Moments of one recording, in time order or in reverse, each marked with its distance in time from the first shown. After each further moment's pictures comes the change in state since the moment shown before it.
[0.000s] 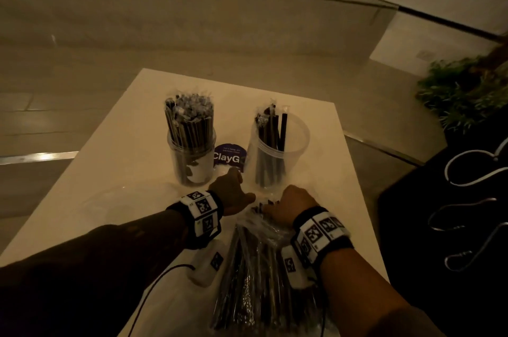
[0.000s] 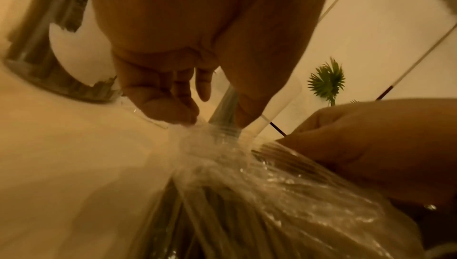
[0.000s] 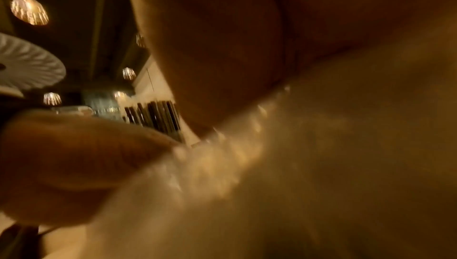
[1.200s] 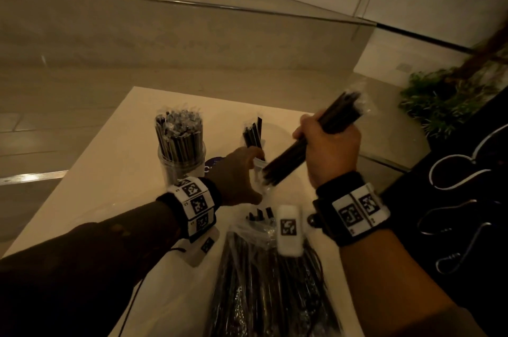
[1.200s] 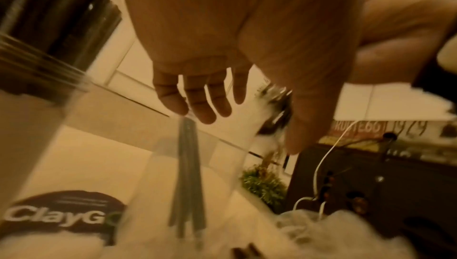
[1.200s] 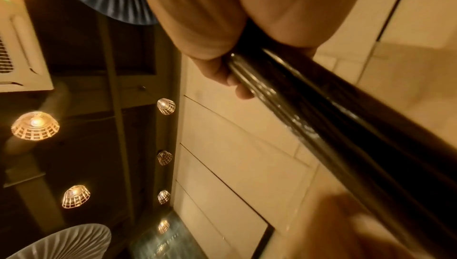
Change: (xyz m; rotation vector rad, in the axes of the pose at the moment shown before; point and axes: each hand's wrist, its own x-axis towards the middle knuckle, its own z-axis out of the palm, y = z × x) left_hand -0.017 0.058 -0.050 0.139 0.131 0.496; right_hand -0.070 -0.047 -0.114 1.287 0.775 -0.432
